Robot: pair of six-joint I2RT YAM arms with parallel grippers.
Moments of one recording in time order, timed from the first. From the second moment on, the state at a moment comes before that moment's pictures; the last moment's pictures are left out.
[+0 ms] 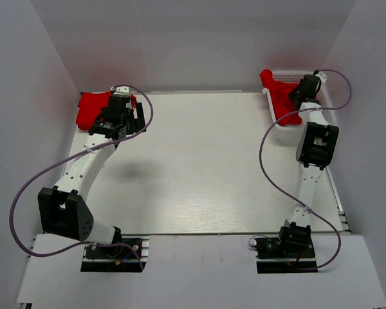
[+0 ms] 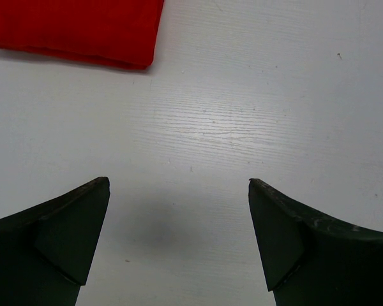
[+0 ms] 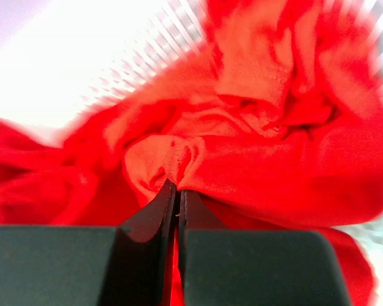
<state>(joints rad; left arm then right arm) -0.23 1.42 1.27 -0.52 -0.30 -0.21 -0.17 2.53 2.13 -0.04 0.03 0.48</state>
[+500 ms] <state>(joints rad) -0.23 1.38 1.27 -0.48 -0.25 -0.21 -0.17 1.97 2.05 -0.01 0.05 0.32</state>
